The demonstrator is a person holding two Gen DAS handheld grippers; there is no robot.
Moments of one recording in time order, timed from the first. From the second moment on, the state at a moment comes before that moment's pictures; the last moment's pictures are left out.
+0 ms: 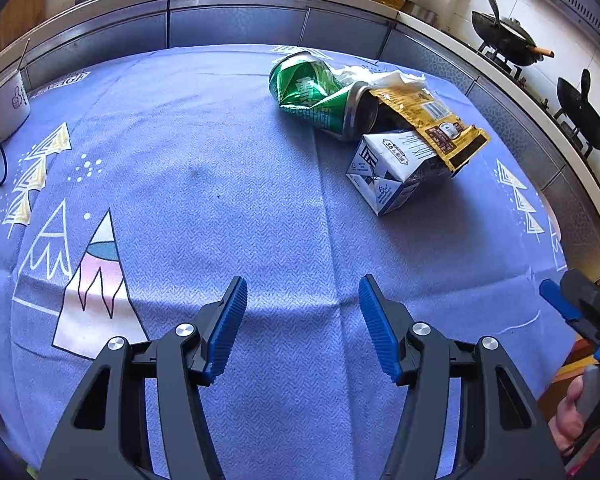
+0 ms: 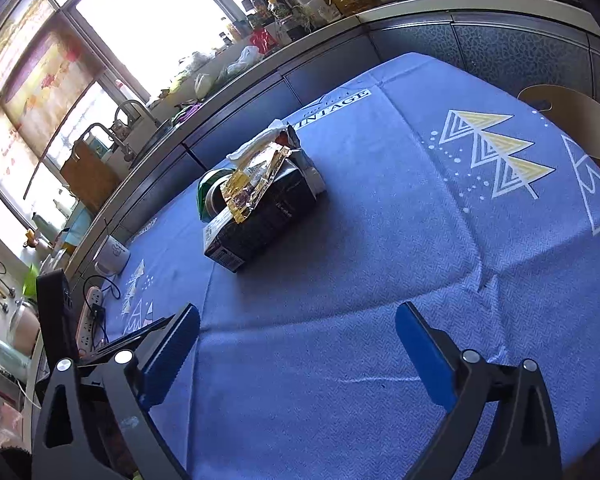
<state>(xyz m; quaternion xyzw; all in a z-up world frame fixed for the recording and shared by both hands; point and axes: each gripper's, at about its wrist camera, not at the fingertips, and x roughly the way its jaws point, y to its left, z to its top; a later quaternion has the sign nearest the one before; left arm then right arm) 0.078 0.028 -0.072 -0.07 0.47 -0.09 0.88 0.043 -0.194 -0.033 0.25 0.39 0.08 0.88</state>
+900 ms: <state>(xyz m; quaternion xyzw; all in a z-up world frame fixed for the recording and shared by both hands) 0.067 0.028 -0.050 -0.04 0.41 -0.08 0.91 0.048 -0.192 -0.045 0.27 0.41 0.09 0.87</state>
